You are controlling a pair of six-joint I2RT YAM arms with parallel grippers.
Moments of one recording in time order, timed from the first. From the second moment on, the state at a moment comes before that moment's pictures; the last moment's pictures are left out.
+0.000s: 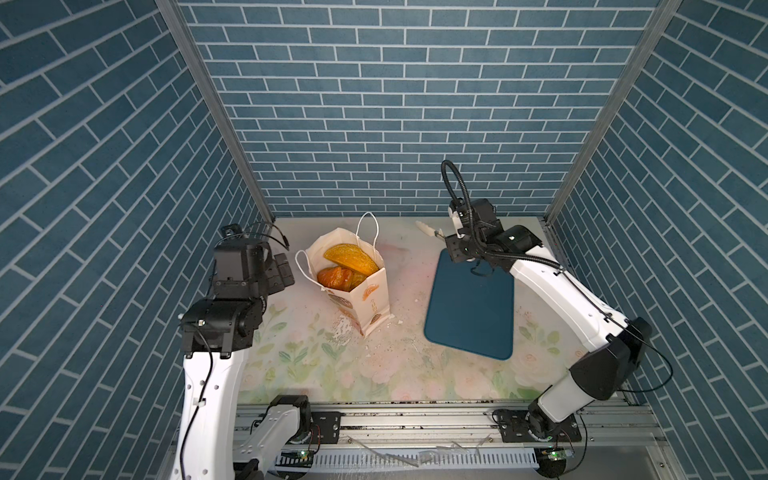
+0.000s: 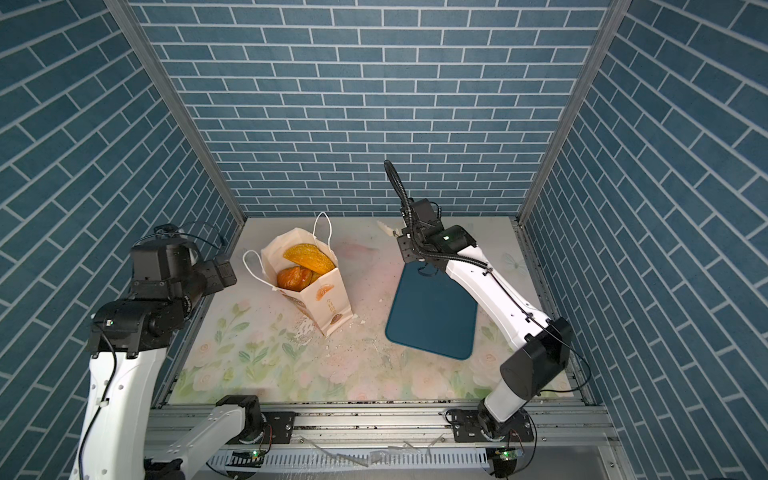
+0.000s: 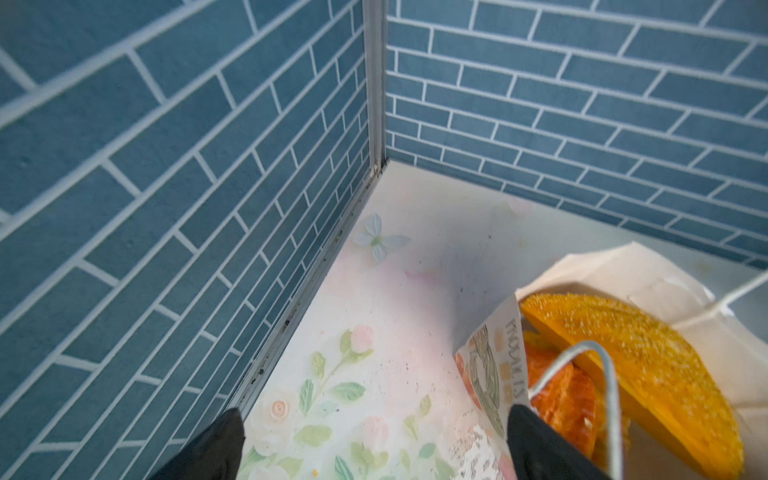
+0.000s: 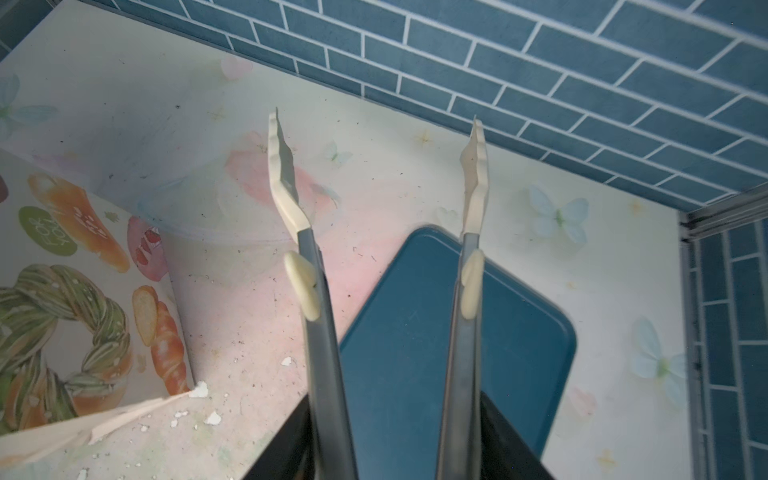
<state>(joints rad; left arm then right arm) 0.03 0.94 1.43 -1.09 -0.33 -0.26 0.66 1.65 1.69 -0.85 0.23 0.14</state>
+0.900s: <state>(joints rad) 0.22 0.89 1.21 -0.92 -0.09 -0.33 0.75 2.16 1.61 -0.42 0.11 0.37</state>
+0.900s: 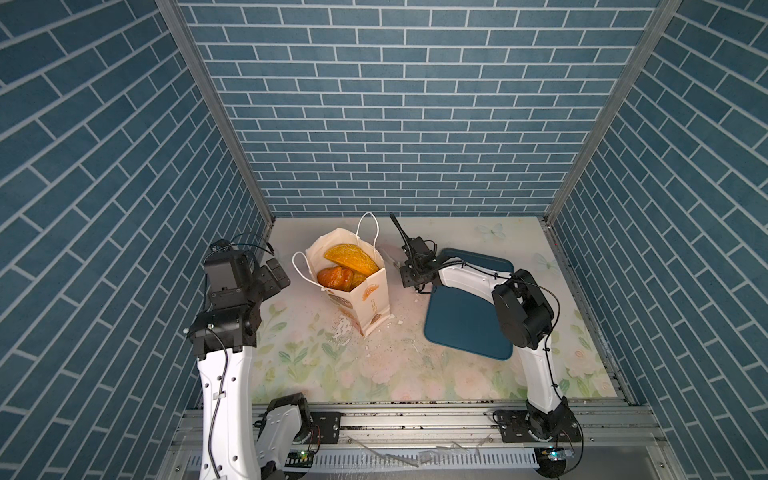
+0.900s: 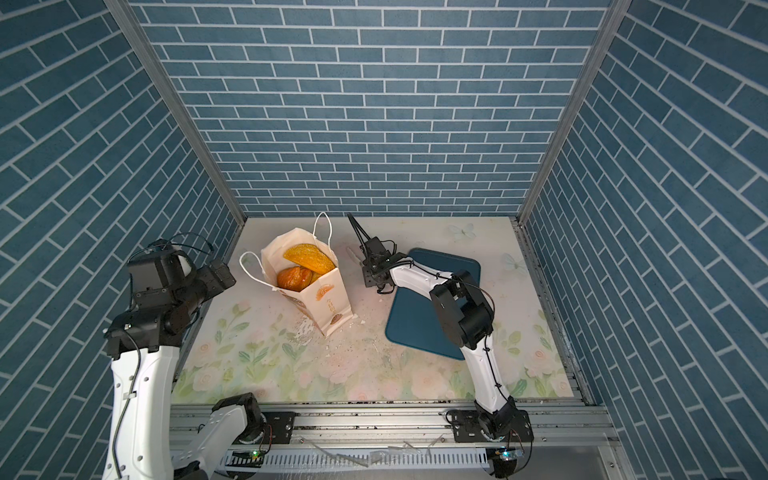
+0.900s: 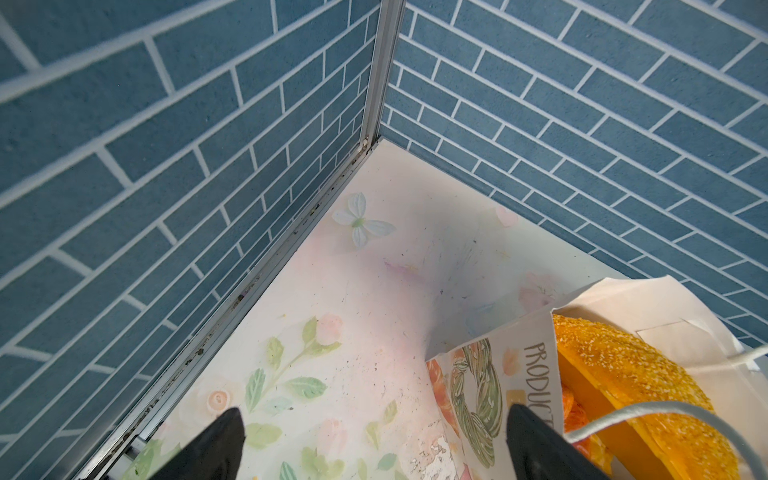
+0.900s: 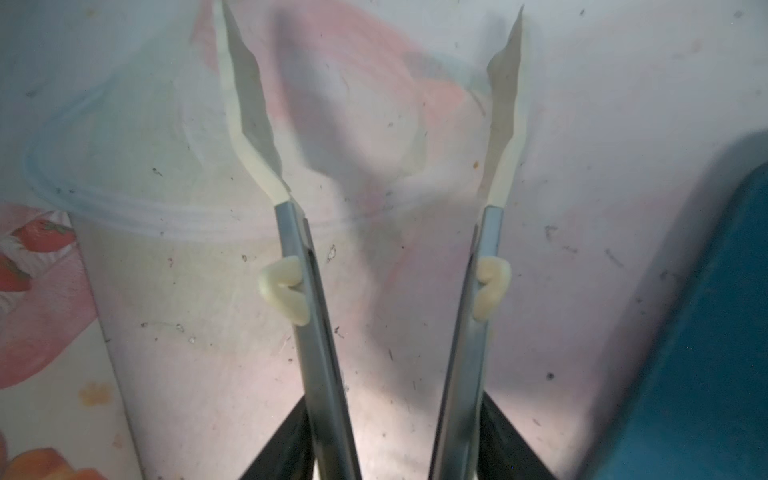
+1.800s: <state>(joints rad) 0.25 0.71 0.51 -0.49 -0.13 -0.25 0.52 1.35 1.11 -0.15 0.40 0.15</state>
